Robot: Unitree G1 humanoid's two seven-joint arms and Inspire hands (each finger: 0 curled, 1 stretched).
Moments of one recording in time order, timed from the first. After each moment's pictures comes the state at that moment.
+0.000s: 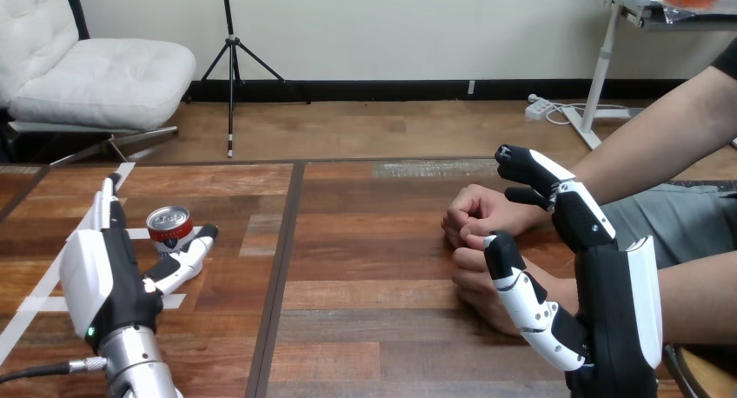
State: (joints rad) left arm -0.28 0.24 0.05 0.85 0.44 -0.38 0.67; right arm 0.26 -0.05 0.02 0.02 -0.39 -0.89 -0.26
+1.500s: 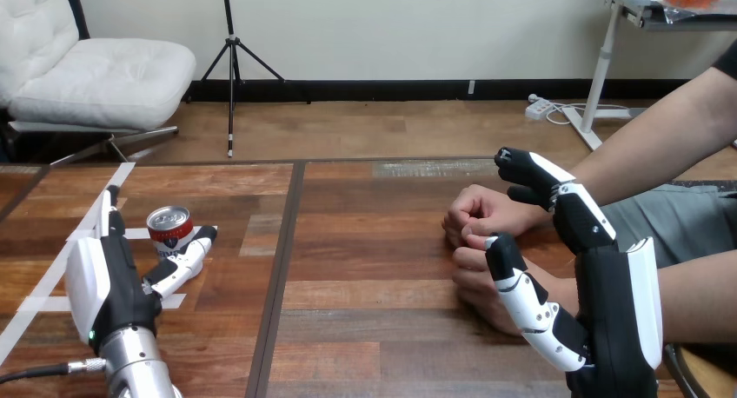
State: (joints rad) left arm -0.29 0.24 0.05 0.87 0.32 -0.35 0.58; right arm 0.26 -0.05 0.02 0.03 -0.38 -0.89 -0.25
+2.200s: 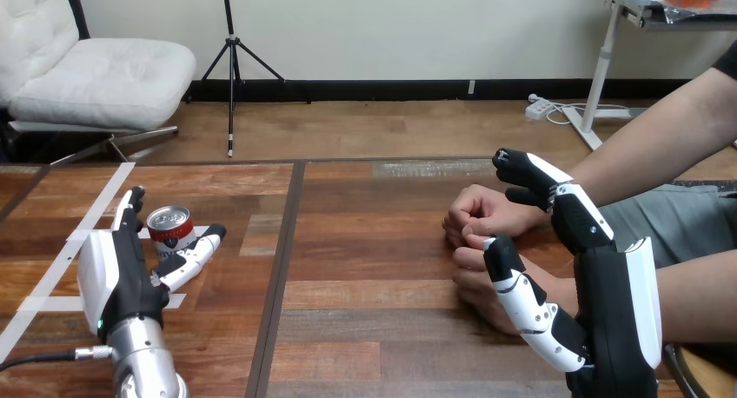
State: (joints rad) left arm -0.34 0.24 0.05 0.93 0.31 -0.33 0.53; right arm 0.26 -0.06 0.02 0.03 -0.38 -0.89 -0.24
